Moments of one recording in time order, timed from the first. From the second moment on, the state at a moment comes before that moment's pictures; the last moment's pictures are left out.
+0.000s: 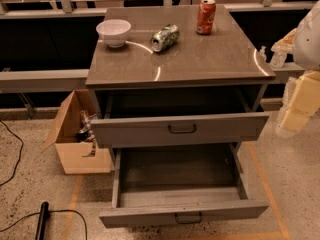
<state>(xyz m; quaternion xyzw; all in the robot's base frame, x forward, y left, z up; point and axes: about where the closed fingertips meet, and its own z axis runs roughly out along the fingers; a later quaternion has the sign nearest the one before) 0.438 -0.217 0.976 -0.60 0.78 -0.03 0.16</state>
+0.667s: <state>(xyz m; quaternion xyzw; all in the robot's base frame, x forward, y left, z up) 0.442 -0.218 0.977 -0.59 0.79 -0.03 0.17</state>
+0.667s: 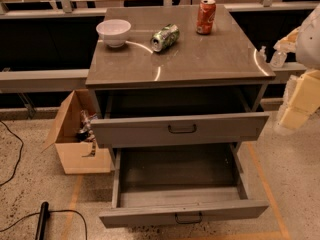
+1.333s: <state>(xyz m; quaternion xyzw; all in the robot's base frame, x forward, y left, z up) 0.498 -0.266 0.969 -0.48 0.82 0.01 0.31</state>
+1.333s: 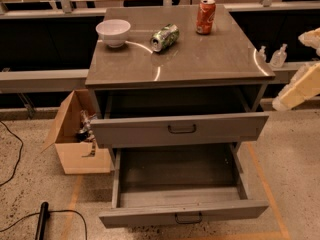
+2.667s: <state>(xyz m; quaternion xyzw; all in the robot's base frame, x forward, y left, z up) 0.746 -0.281 1.005 -0.29 0.72 0.07 0.62</state>
